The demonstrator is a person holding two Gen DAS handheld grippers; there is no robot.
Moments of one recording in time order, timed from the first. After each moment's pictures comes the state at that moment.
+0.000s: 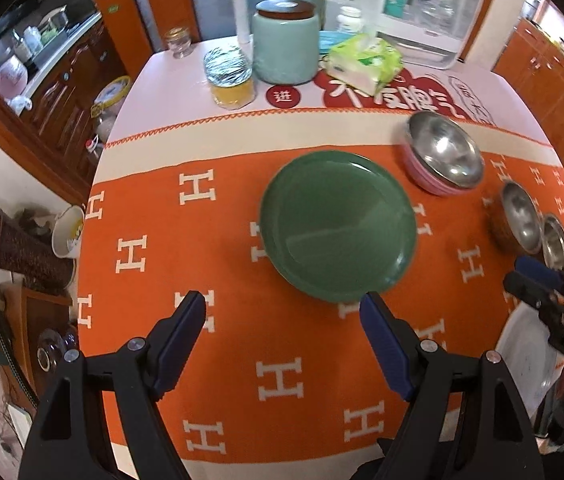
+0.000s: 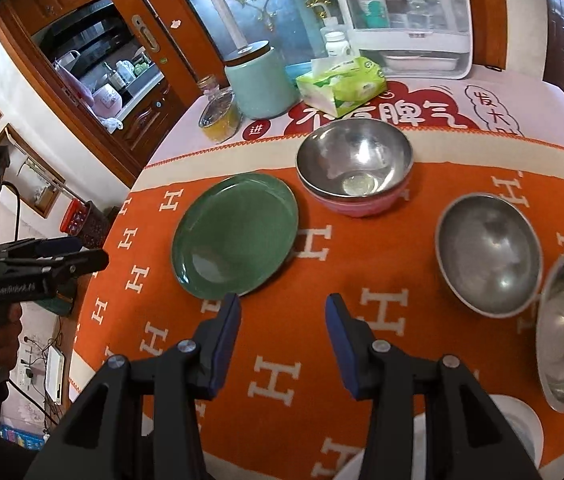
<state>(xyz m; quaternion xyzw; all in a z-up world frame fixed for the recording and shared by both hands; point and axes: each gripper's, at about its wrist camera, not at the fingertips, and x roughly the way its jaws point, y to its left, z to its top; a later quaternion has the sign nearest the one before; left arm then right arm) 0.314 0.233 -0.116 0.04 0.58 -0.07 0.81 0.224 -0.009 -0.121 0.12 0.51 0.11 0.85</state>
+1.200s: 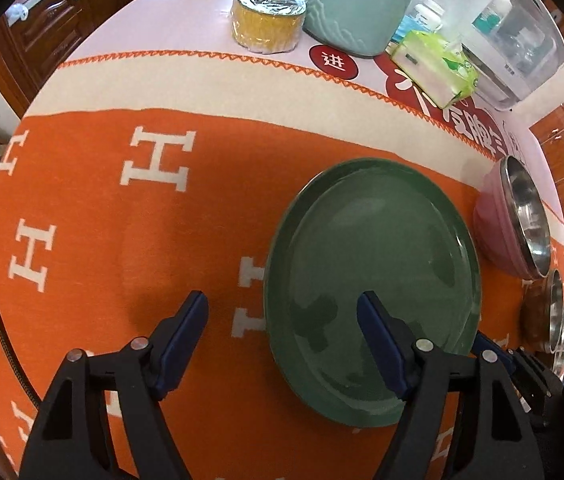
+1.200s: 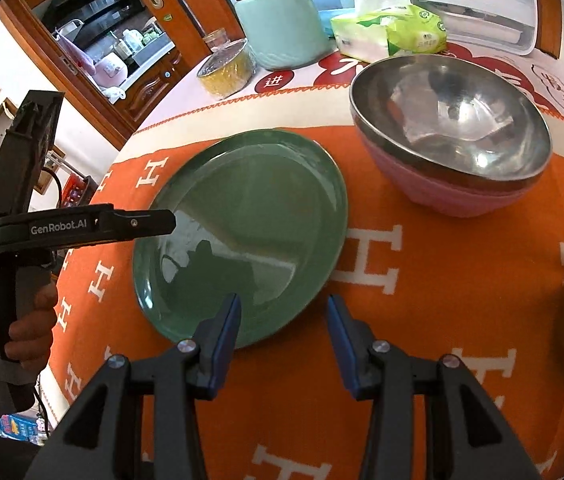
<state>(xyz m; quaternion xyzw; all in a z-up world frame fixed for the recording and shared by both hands) 0.397 0.250 -0.245 -0.10 0.61 -0.06 0.79 0.286 0.038 -0.211 0.11 0.53 0.14 0.83</state>
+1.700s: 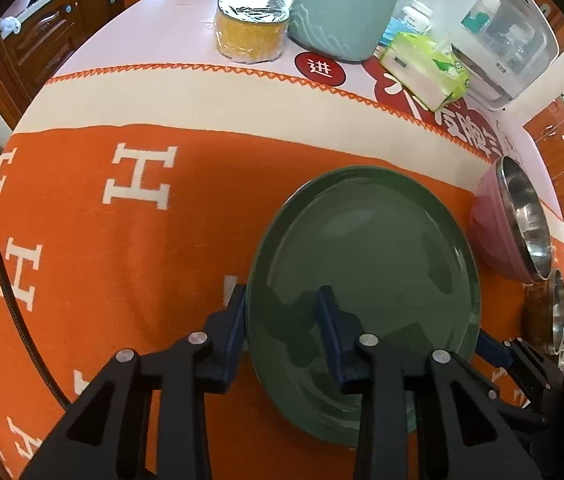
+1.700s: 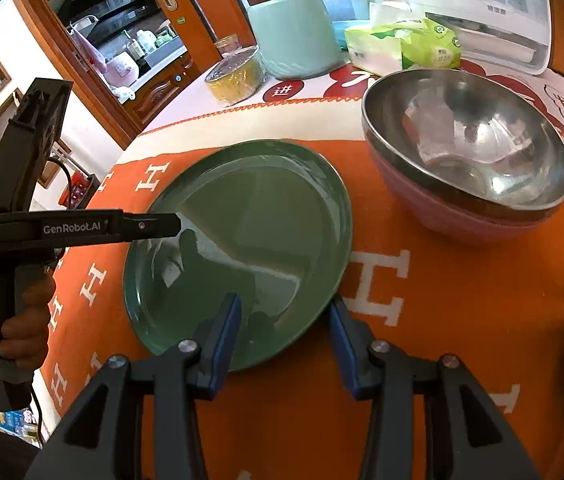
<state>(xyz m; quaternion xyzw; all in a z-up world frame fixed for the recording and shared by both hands) 0.407 0.237 -0.247 -0.09 0.59 -0.07 0.80 0.296 0.040 -0.218 0.09 0.51 0.15 0.84</state>
